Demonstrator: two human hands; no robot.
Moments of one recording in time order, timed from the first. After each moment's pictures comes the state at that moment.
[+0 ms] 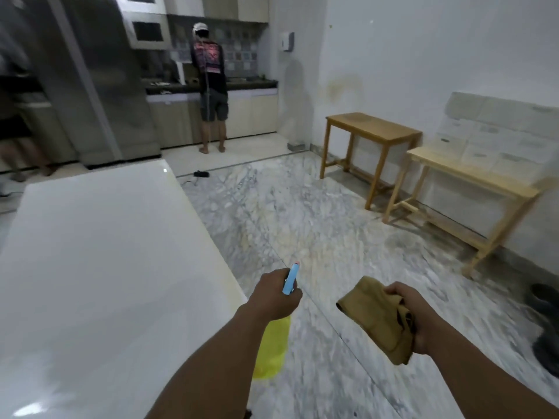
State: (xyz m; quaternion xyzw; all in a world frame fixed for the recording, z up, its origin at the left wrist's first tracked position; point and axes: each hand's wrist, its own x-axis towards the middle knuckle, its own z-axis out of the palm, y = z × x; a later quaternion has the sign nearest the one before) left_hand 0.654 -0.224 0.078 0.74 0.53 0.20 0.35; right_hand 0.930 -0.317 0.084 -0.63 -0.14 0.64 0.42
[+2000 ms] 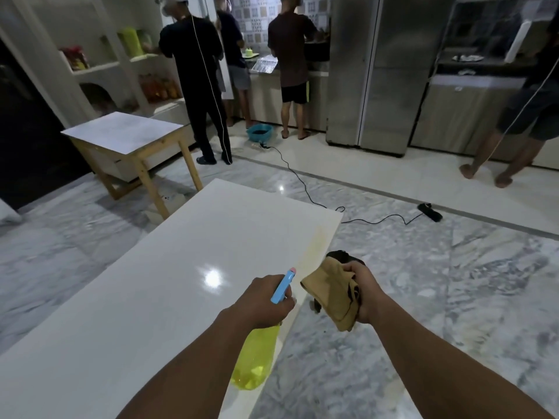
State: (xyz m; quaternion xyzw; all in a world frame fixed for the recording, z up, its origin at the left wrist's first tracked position) left_hand 0.406 0.580 0.080 0.38 0.85 0.26 0.27; right_hand 0.526 0.802 -0.007 -0.43 -0.36 0.83 0.03
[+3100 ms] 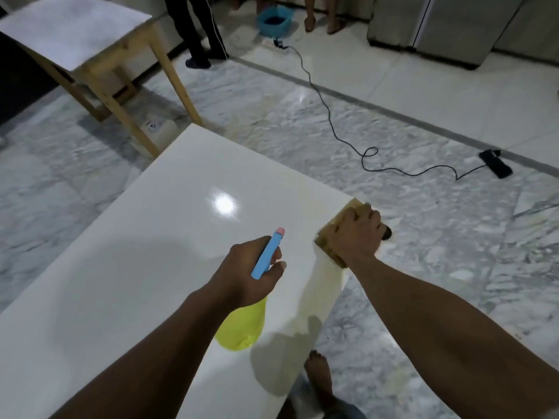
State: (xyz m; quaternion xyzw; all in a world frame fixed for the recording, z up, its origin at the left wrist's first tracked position) left_hand 0.188 0.766 0.021 0.31 0.86 0.31 0.27; right_hand 0.241 1.009 -0.138 -0.44 -0.89 0.10 -0.06
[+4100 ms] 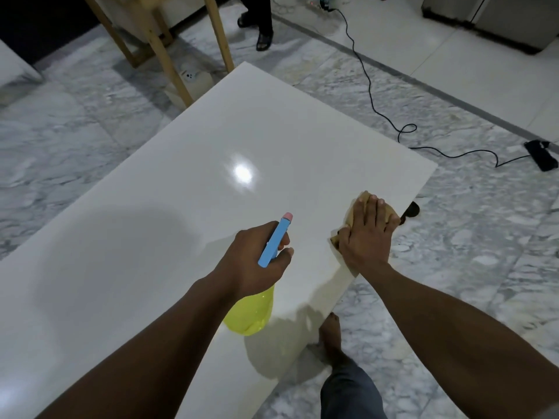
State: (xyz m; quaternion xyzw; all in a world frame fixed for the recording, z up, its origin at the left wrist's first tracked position) left_hand 0.252 0.617 -0.002 0.24 0.87 0.34 0.25; right_hand 0.314 0.863 -0.196 -0.30 -0.95 0.10 0.02
